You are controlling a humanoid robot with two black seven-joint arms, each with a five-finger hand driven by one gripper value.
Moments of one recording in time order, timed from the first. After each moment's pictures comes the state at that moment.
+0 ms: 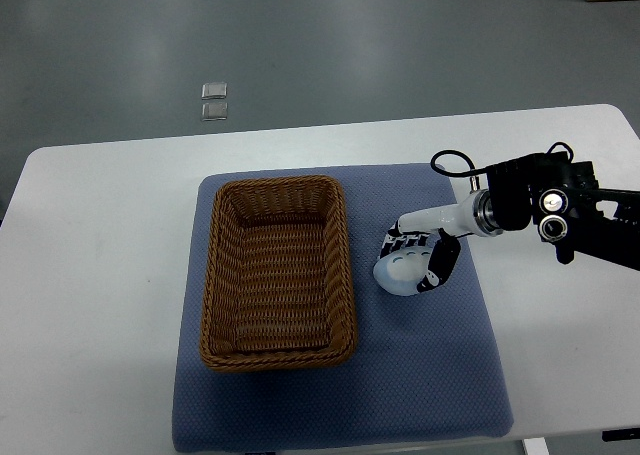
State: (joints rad) left arm -0.01 0.00 -0.08 -0.14 0.06 0.06 -0.08; right arm 0.98 -0.55 0.25 1.42 -1.19 0.46 -0.35
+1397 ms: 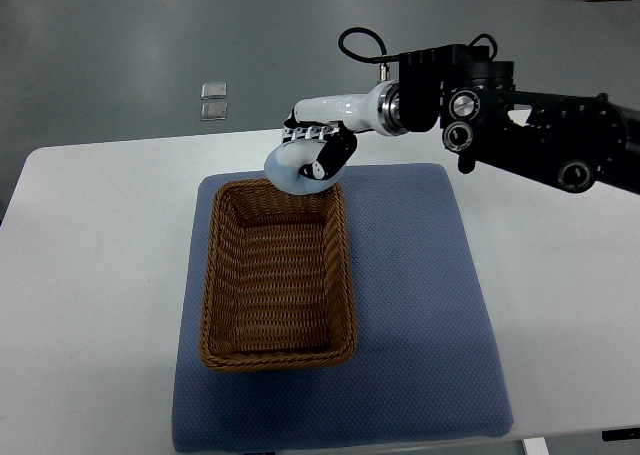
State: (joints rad) left arm -0.01 0.00 -0.08 -0.13 0.06 0.06 -0.07; right arm 1.28 -0.24 0.27 1.20 -1.13 0.33 -0.31
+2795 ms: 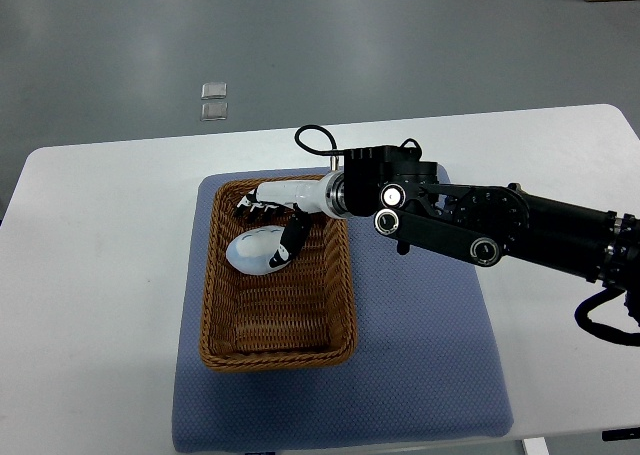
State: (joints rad) left arm -0.01 0.00 -0.08 -0.14 0.06 0.06 -0.08; right arm 1.10 -0.05 0.27 1.07 -1.17 0.26 -0.29
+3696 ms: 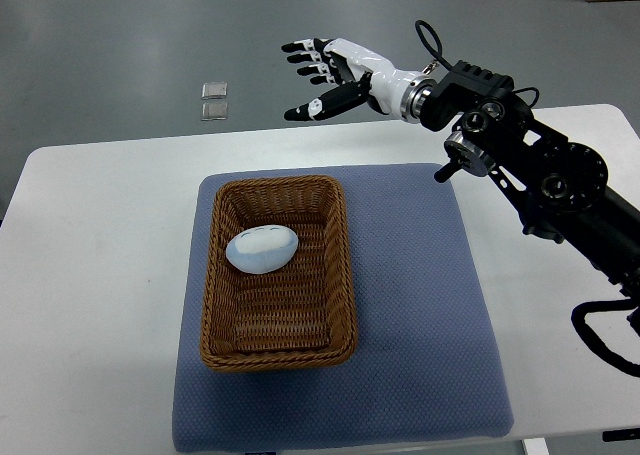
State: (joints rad) left arm -0.01 0.00 -0.08 -0.14 0.06 0.06 -0.07; right arm 0.88 -0.07 0.97 1.01 -1.10 0.14 -0.17
